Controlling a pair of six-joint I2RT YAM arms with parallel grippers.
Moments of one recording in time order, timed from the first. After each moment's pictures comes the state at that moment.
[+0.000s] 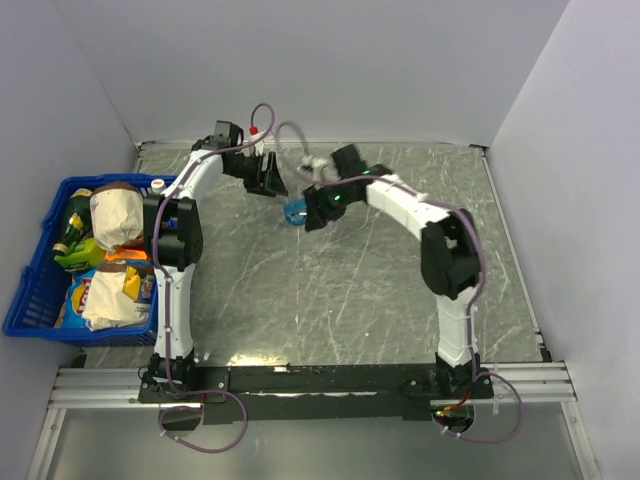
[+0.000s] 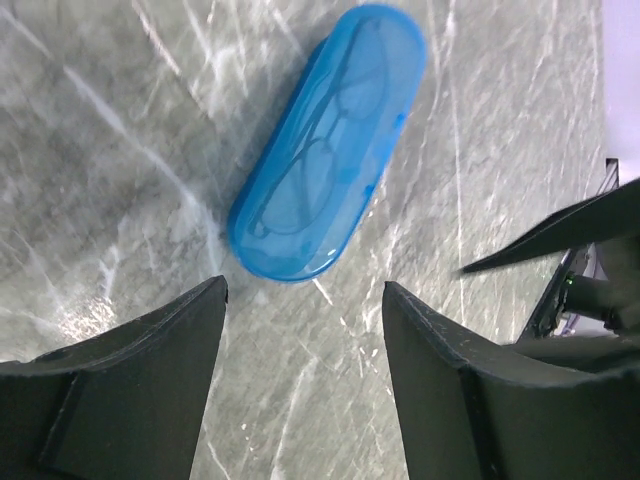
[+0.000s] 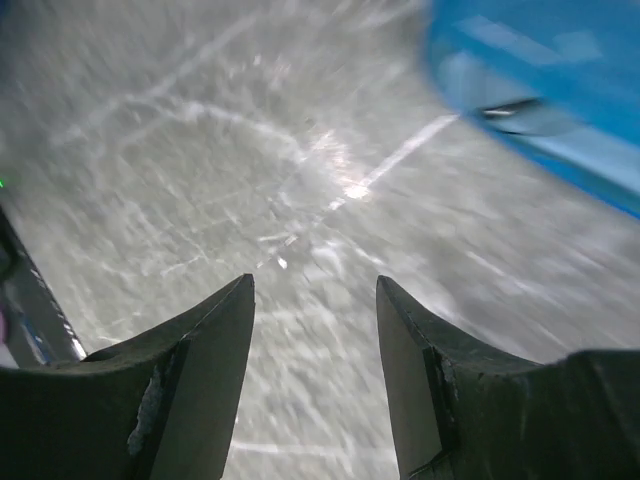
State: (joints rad) left arm -0.15 2.33 2.06 -0.78 0.82 -0.02; right arm 0.52 2.08 1.72 -0.63 -0.57 -0.09
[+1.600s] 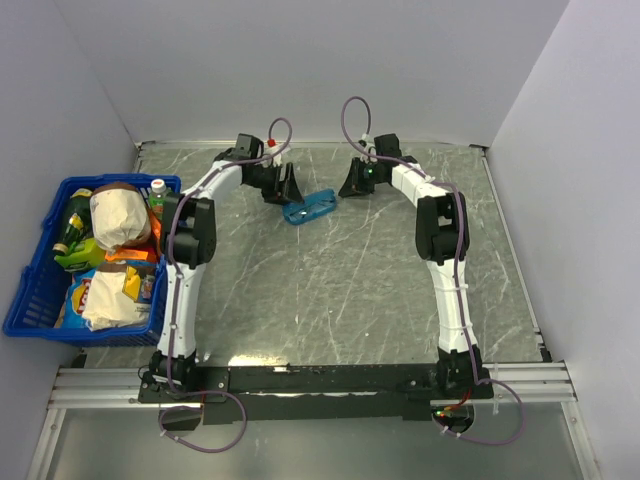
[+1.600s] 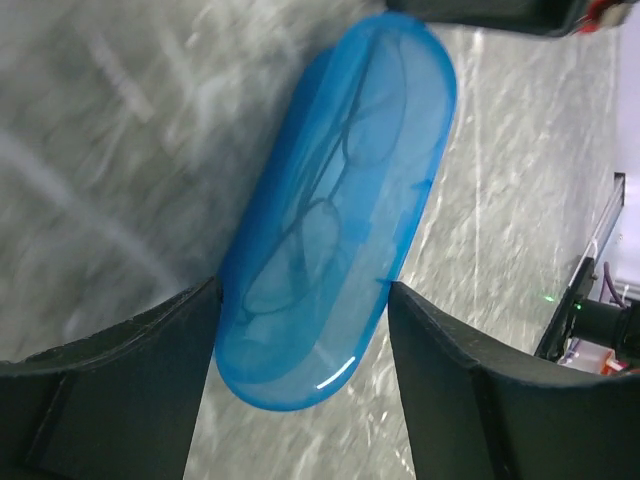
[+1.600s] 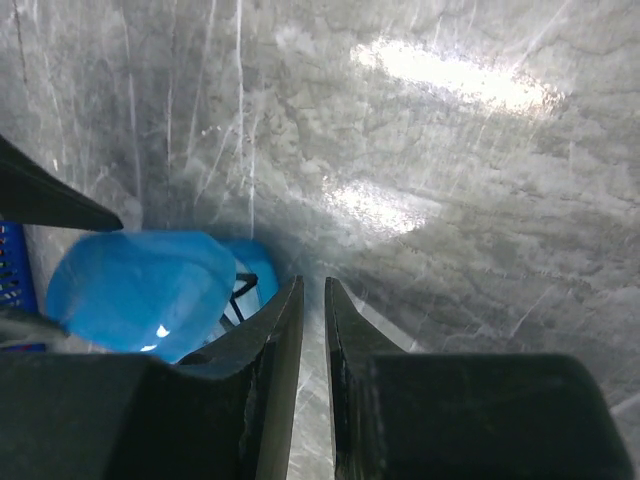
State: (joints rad) left arm -0.23 2.44 2.06 -0.61 0.82 -0.13; right arm 0.20 2.51 2.09 -0.47 -0.60 0.34
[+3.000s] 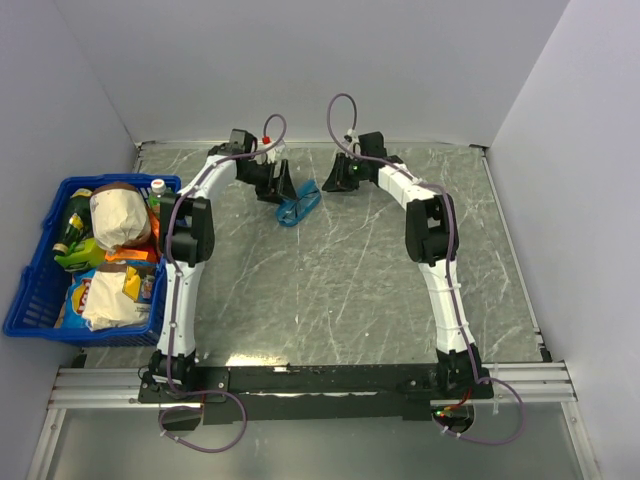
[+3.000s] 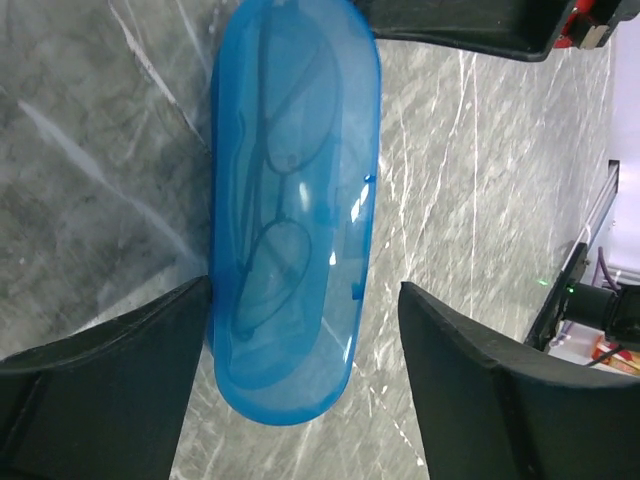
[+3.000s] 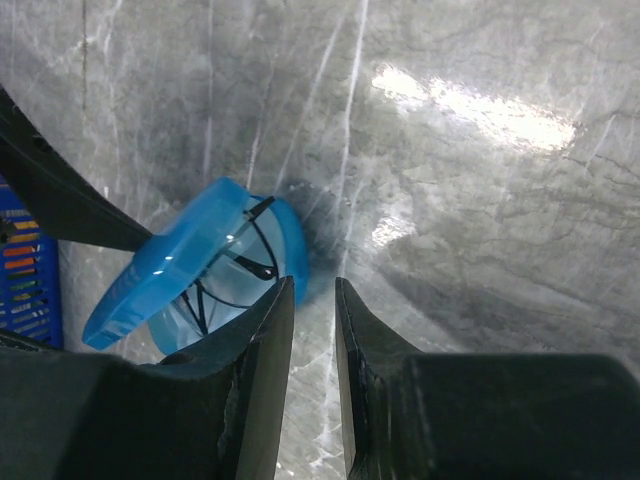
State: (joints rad) left arm -0.20 2.47 2.16 -0.77 0.83 -0.07; right arm 0.28 2.55 2.18 -0.40 -0.59 0.42
